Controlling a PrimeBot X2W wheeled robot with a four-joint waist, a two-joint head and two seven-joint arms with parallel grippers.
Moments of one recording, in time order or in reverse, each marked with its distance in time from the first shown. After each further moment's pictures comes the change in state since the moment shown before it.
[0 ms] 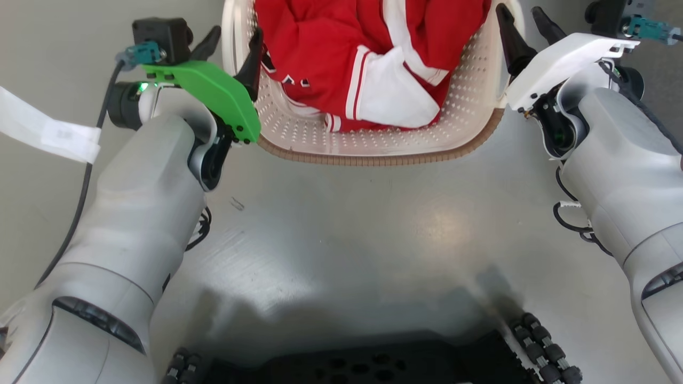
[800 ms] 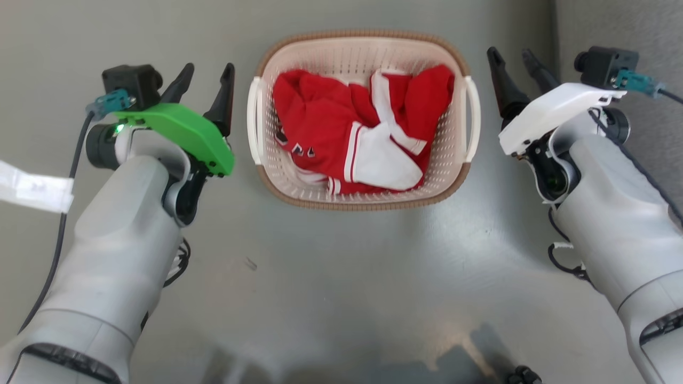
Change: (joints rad) left arm 0.165 0.076 0.166 -0.135 0.117 -0.007 0.000; right arm 0.188 -0.019 -0.103 -0.184 -0.084 0.000 -0.002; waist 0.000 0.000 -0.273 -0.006
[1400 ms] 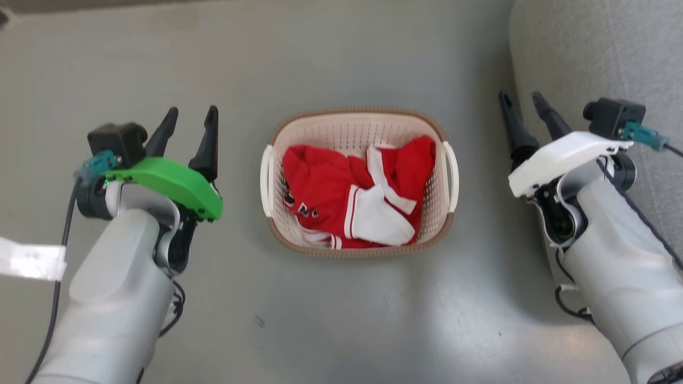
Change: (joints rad) left arm 0.252 0.043 0.210 -0.235 0.159 0.037 0.000; right arm 0.209 -0.011 -0.138 -0.169 -0.103 -0.011 0.000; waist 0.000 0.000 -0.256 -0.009
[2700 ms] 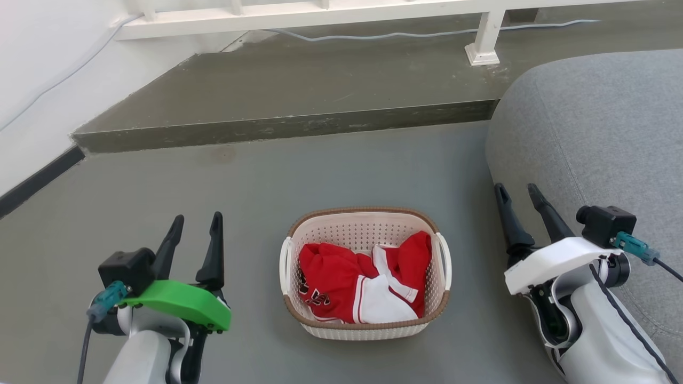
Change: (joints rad) left arm 0.484 -0.049 0.235 -0.352 0.202 0.009 0.000; right arm 0.422 0.061 -0.161 -0.330 -0.173 -0.021 -0.001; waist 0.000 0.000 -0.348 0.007
